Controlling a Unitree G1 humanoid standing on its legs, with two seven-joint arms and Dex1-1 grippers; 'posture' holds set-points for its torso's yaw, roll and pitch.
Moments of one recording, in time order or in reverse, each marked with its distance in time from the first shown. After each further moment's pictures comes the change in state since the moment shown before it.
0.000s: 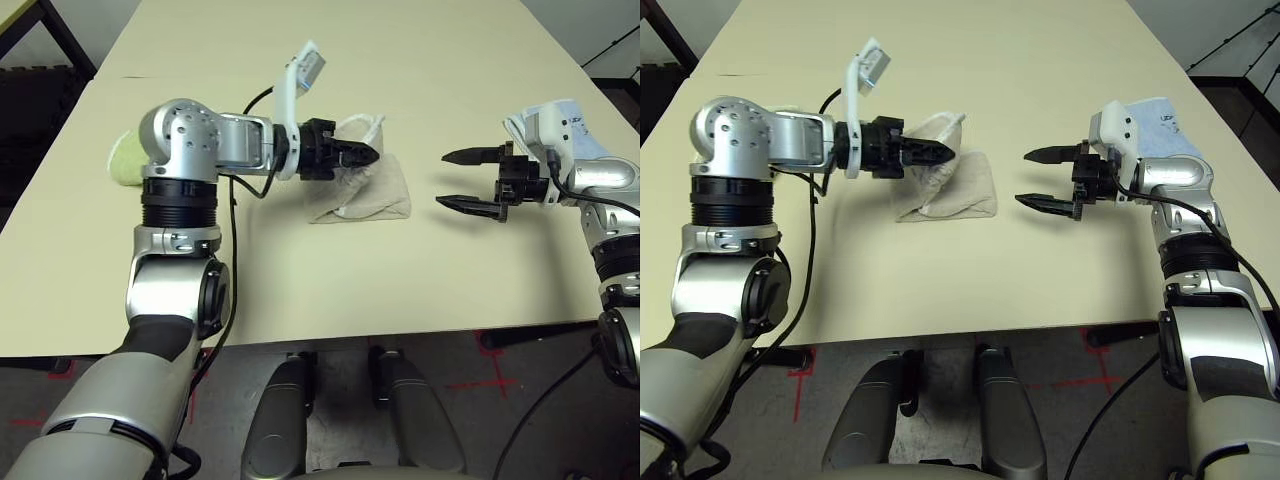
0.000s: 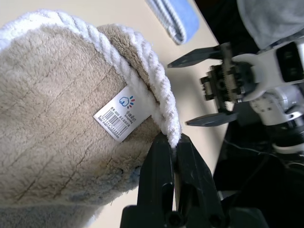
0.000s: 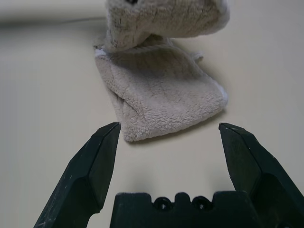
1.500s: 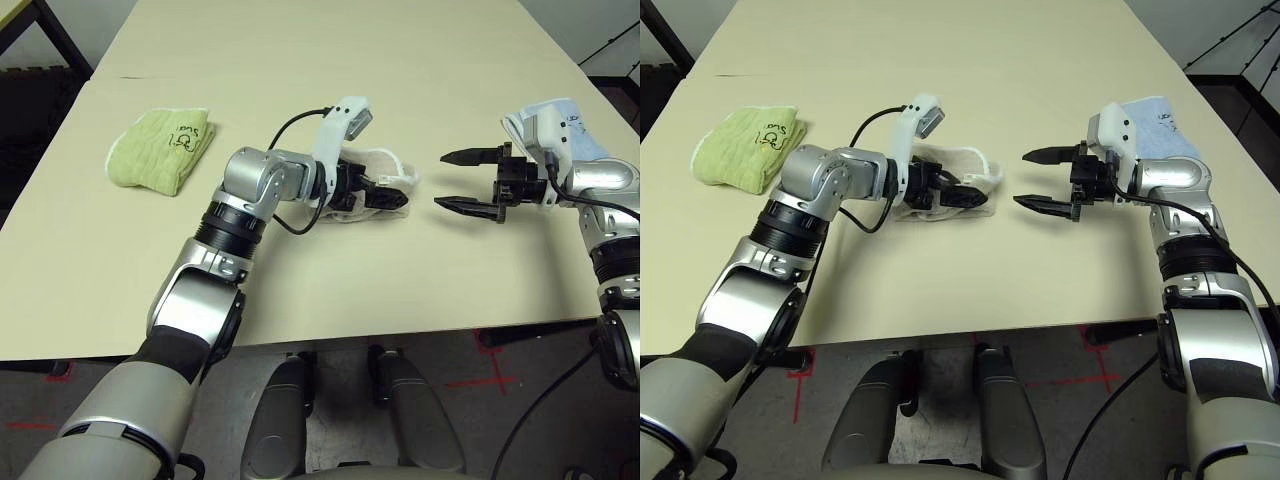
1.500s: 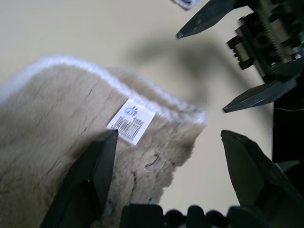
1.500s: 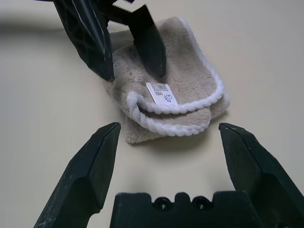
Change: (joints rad) left arm 0.060 -0.064 -0.283 0.032 0.322 -0.385 -0.335; right arm 0.010 0.005 0.000 -0.019 0.001 -0.002 -0.005
